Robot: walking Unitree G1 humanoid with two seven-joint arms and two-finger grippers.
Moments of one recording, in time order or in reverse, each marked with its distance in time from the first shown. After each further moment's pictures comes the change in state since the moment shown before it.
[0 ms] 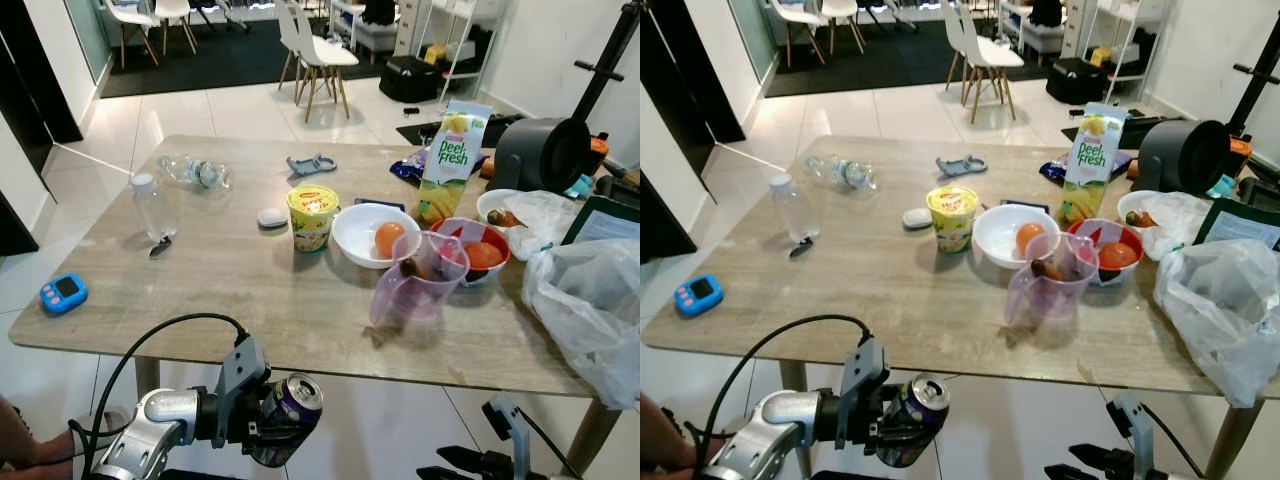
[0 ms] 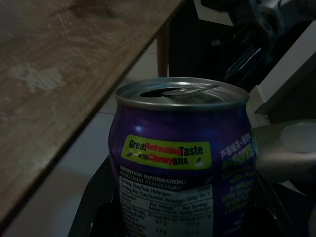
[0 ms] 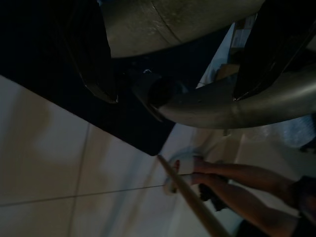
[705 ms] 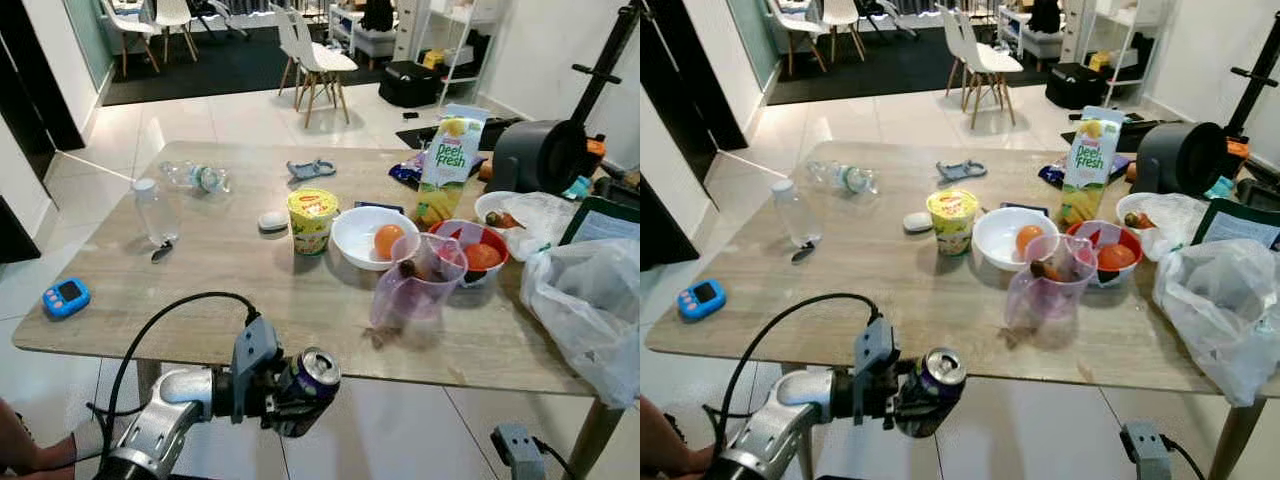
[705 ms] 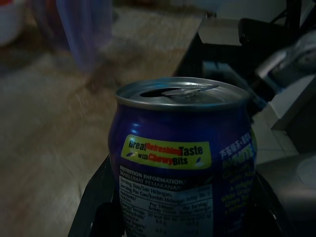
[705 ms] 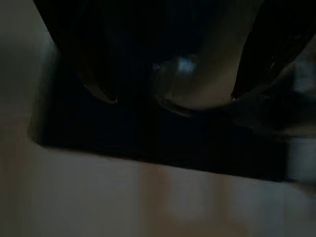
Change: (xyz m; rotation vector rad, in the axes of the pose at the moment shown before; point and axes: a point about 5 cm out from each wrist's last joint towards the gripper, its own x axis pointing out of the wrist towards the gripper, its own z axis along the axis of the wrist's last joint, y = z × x) left arm 0.020 0.006 0.037 0.113 -0.144 0.003; right arm 0.001 -0.027 -0.051 0.096 0.205 -0.663
